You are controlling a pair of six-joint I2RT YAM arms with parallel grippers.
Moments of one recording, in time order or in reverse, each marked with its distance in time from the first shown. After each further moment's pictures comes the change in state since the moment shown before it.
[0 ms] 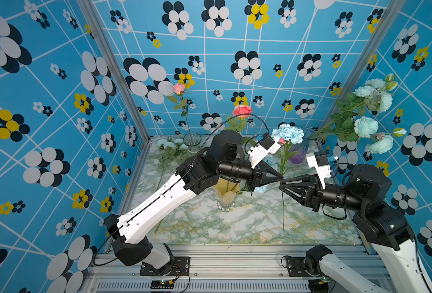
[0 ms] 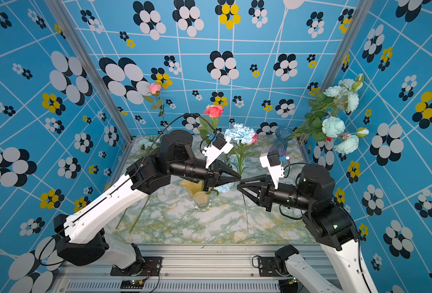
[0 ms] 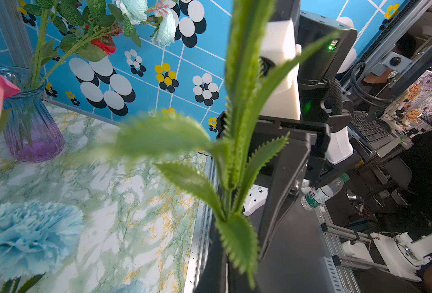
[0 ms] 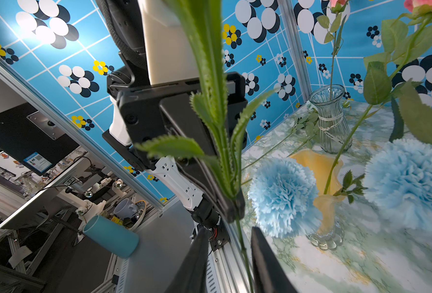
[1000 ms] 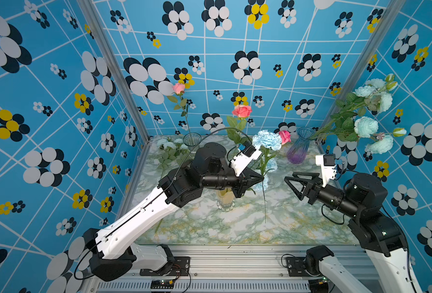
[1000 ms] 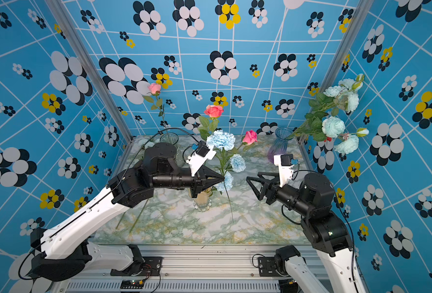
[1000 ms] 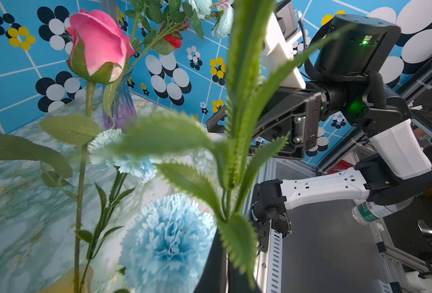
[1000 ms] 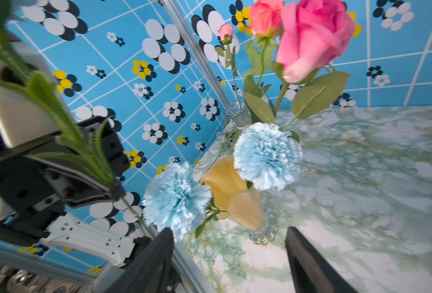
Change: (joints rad) left arm 0.007 -0.189 -0.233 -0.005 -0.245 0.045; right arm -0.131 -0.107 -0.155 0.039 0.237 0.073
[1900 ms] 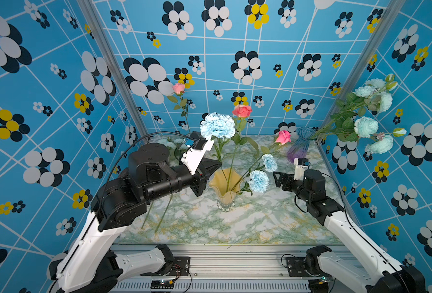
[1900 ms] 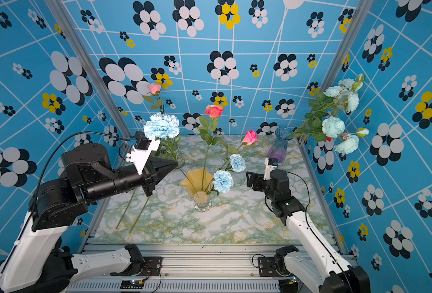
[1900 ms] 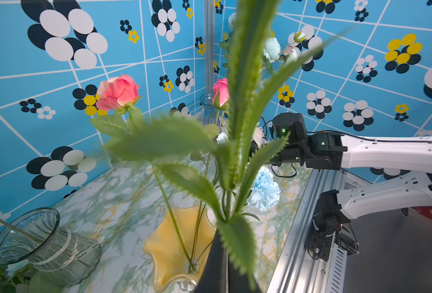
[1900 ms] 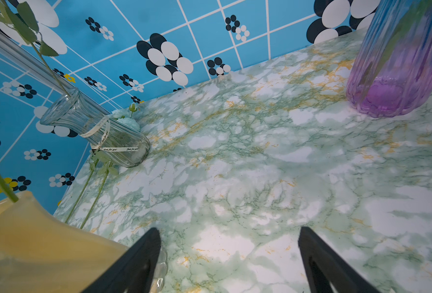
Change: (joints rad) left arm 0.078 -0.211 0.236 -0.364 -0.304 0.131; right arm -0.007 0.303 -0.470 0.537 0.514 0.025
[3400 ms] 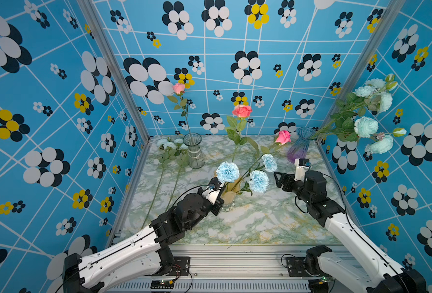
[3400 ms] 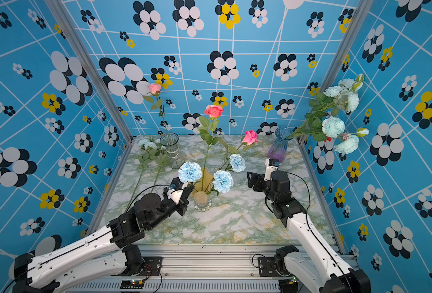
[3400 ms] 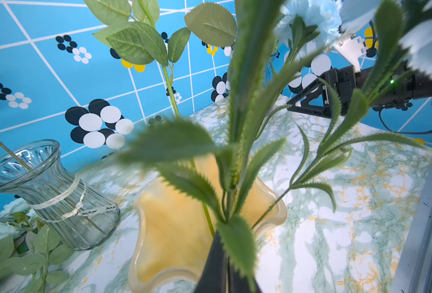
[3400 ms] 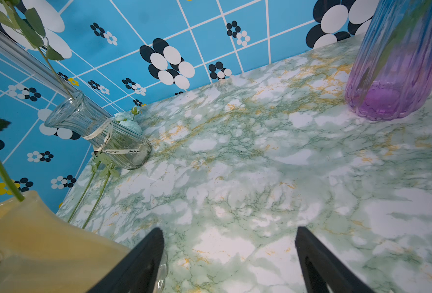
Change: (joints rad) left arm -0.129 -0.295 -1.148 0.897 -0.432 0.080; right arm 0.000 -0.023 -0.017 0.014 0.003 0.000
